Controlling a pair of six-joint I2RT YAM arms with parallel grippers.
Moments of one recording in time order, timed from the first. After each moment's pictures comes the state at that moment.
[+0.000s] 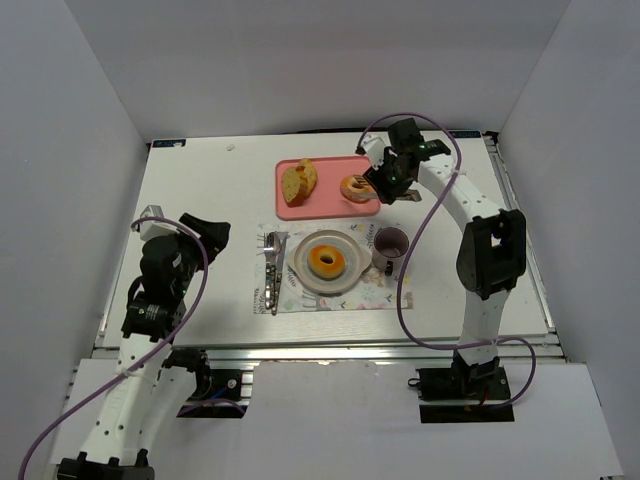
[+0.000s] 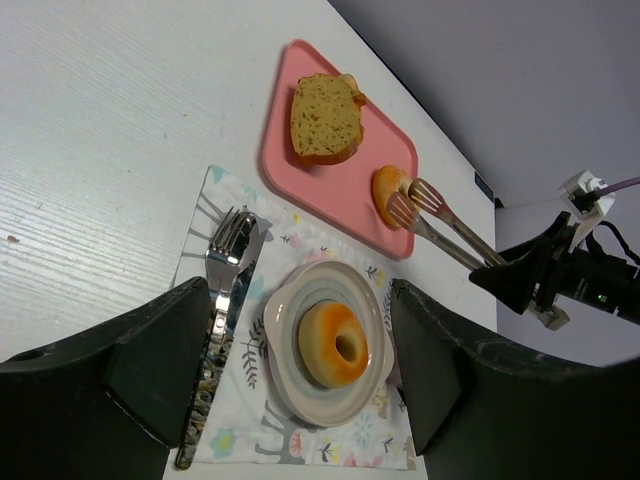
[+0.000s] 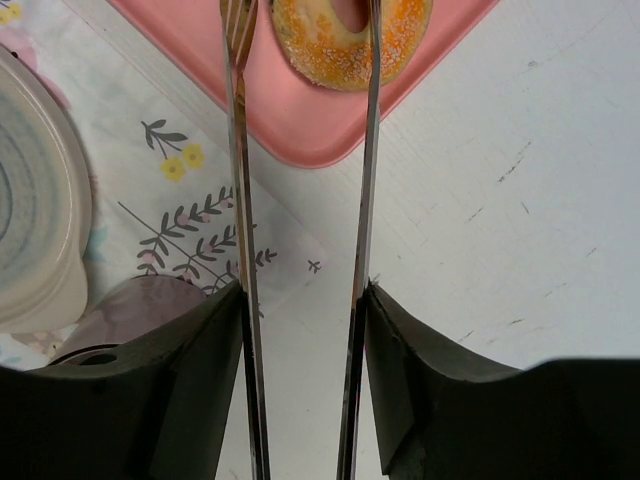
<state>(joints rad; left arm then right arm) -0.15 0.60 0.65 -0.33 -0.07 -0.85 0.36 1.97 1.79 -0.83 -0.14 -0.54</state>
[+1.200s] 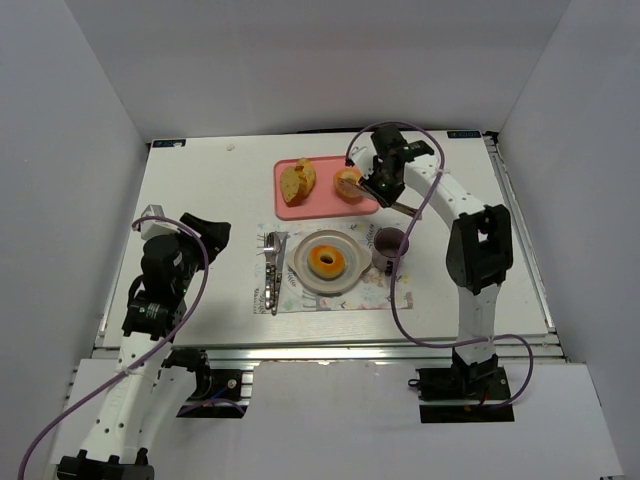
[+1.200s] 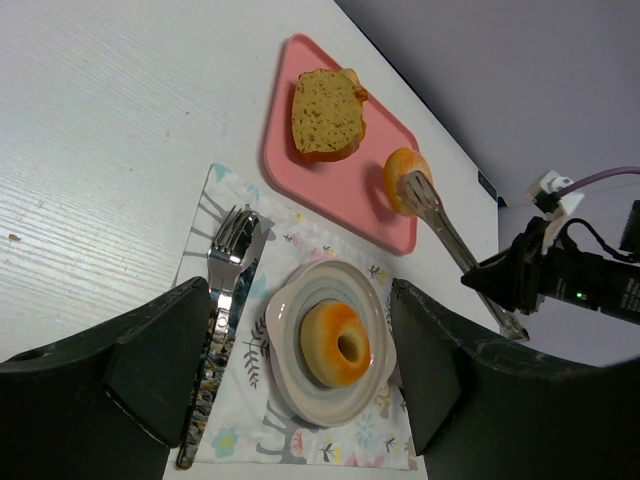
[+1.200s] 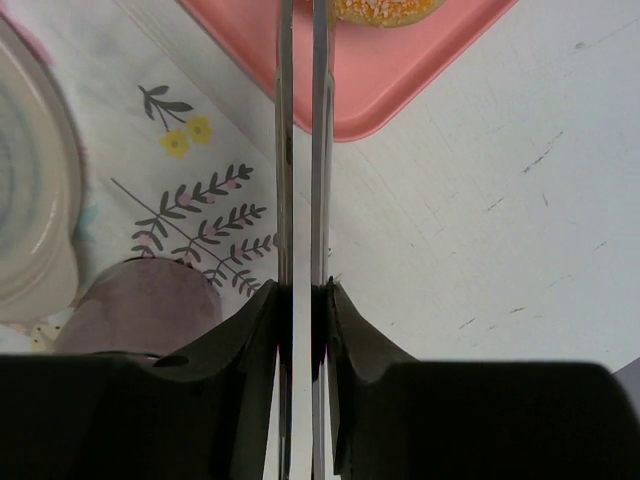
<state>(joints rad) -0.15 0.61 0.65 -0.33 -0.07 -0.85 0.42 2.06 1.84 -0.92 -0.03 -0.58</state>
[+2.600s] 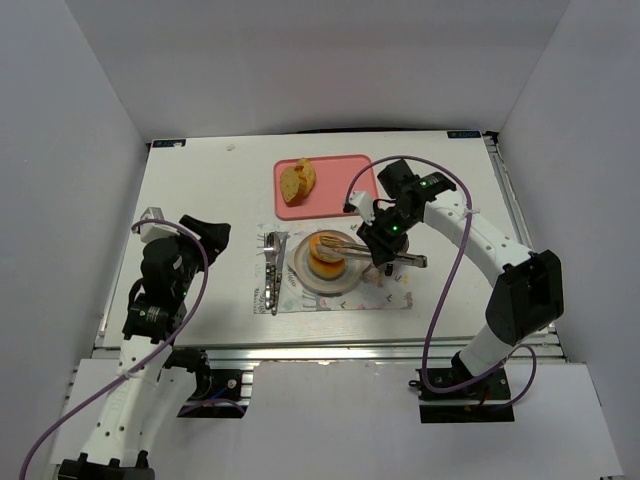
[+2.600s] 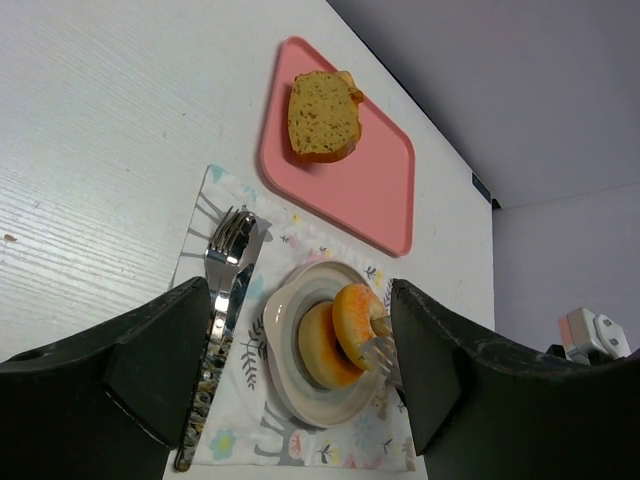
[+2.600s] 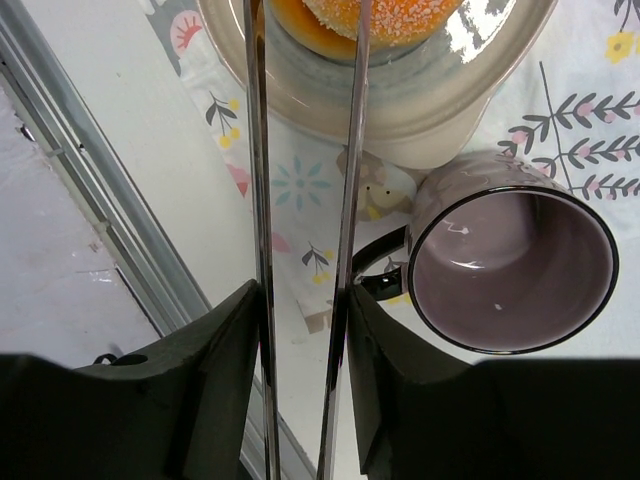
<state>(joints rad) -0.15 0.59 0.63 -0.31 -0.07 -0.85 0.54 1.61 1.42 -1.10 -0.41 -0.58</state>
